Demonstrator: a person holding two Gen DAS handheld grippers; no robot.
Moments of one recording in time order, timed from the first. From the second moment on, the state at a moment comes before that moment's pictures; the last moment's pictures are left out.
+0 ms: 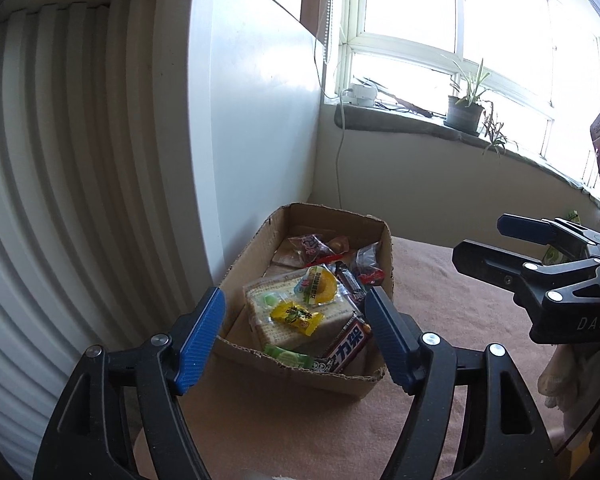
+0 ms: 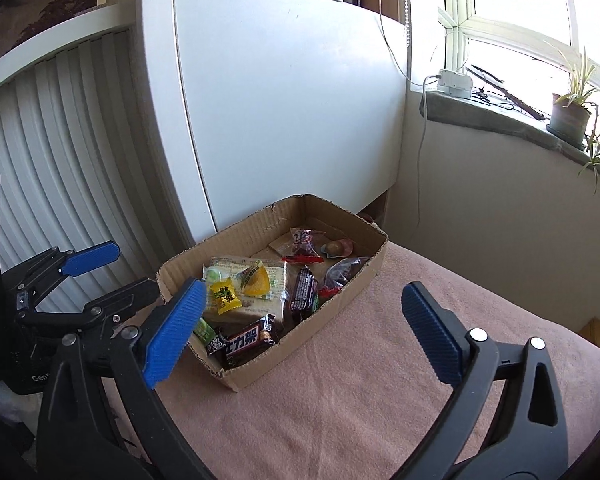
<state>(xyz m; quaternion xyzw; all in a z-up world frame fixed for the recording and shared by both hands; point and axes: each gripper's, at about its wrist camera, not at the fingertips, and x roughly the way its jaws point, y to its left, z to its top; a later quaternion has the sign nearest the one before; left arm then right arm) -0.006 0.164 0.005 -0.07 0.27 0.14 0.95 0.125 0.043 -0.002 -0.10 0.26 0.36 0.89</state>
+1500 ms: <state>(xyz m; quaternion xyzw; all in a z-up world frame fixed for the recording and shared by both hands) -0.027 0.147 0.019 -0.08 0.25 0.16 0.95 0.090 0.018 0.000 -0.12 0.24 0.33 0.90</state>
